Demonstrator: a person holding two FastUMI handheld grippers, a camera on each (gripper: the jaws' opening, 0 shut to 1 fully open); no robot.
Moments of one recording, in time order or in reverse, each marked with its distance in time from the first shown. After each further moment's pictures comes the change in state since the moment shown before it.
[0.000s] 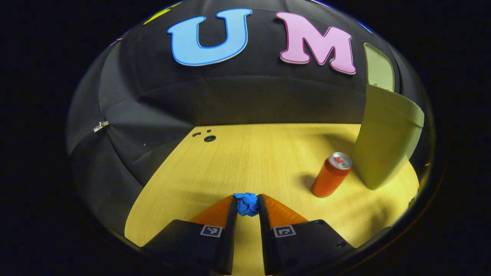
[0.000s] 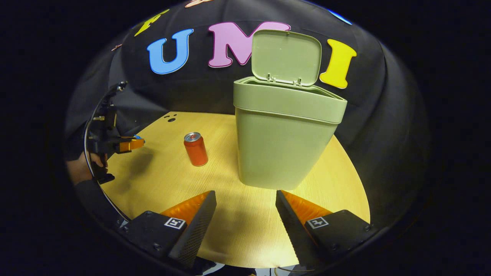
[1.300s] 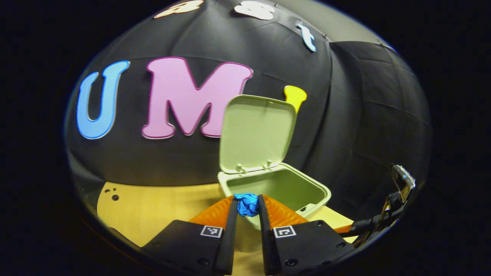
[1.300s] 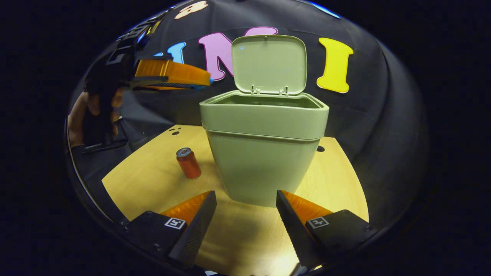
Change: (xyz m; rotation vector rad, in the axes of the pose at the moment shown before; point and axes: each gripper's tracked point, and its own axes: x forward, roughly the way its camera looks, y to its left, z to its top) left arm -0.071 -0.338 0.197 0.112 -0.259 -0.593; right arm 0.015 -0.063 0.027 0.015 -0.084 0.109
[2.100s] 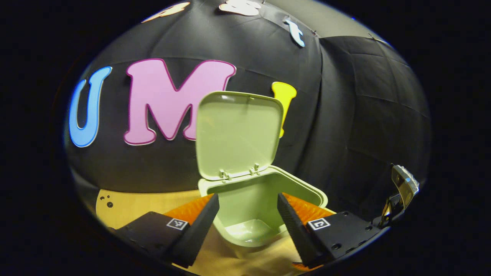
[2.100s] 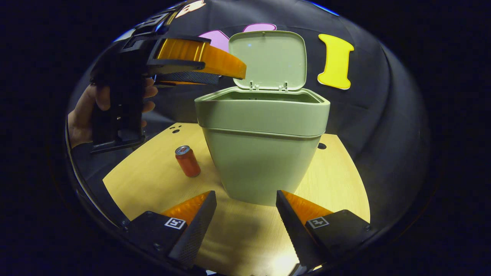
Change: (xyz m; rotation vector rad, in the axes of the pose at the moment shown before) left arm 0.015 -0.003 0.007 0.032 -0.030 0.019; right arm 0.004 0.000 -0.003 0.007 0.027 -0.001
